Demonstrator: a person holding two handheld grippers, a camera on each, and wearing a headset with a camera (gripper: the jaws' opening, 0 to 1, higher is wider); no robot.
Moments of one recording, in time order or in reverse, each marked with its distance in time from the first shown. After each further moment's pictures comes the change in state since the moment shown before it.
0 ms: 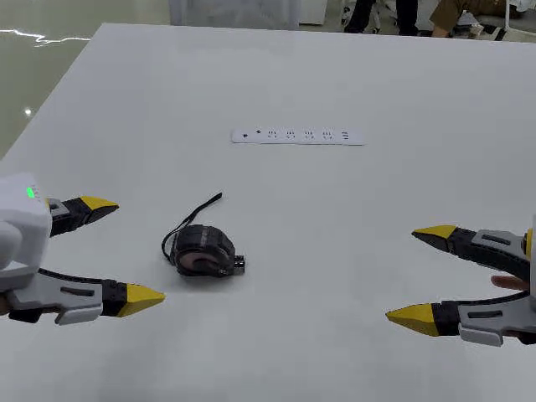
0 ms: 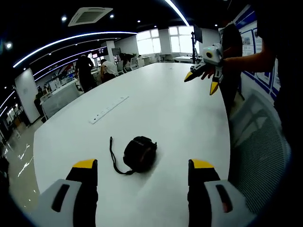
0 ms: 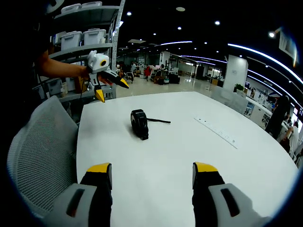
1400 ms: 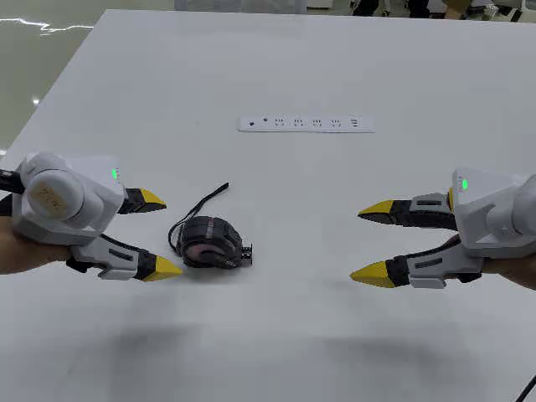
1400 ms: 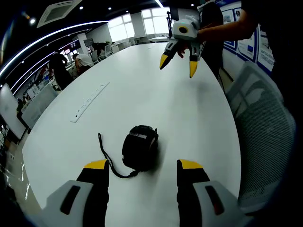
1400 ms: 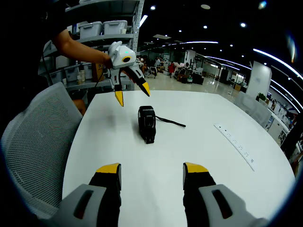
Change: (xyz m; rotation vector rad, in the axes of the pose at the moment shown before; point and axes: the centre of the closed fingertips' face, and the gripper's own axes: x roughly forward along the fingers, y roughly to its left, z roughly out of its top) left arm 0.057 0.013 -0.023 0.176 0.150 -0.165; right arm 0.073 -0.008 0.007 -0.135 0.033 0.193
